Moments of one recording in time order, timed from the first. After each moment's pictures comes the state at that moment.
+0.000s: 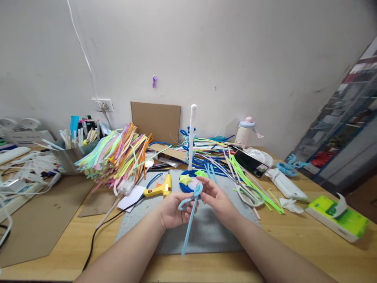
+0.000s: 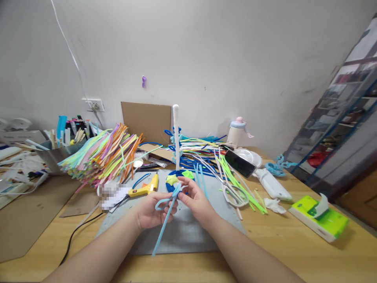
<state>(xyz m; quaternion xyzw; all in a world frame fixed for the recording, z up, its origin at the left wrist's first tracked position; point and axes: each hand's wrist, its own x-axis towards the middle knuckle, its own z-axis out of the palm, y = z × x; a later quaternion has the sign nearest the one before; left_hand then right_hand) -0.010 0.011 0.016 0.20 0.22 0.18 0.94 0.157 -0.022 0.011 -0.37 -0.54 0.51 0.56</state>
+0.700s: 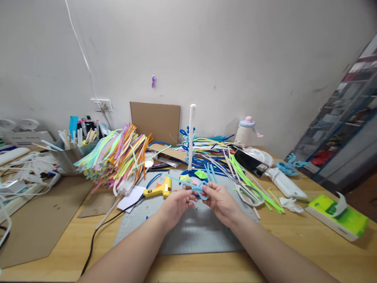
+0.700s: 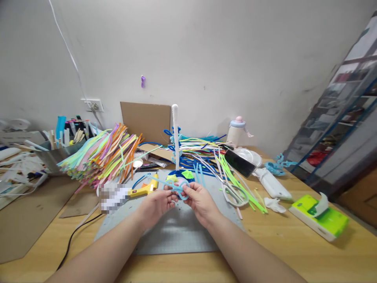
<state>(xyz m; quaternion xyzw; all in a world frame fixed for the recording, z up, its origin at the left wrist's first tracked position) 0.002 0.004 0.014 0.38 0.26 0.38 0.80 0.156 -0.018 0.011 -0.39 -0.32 0.64 0.58</state>
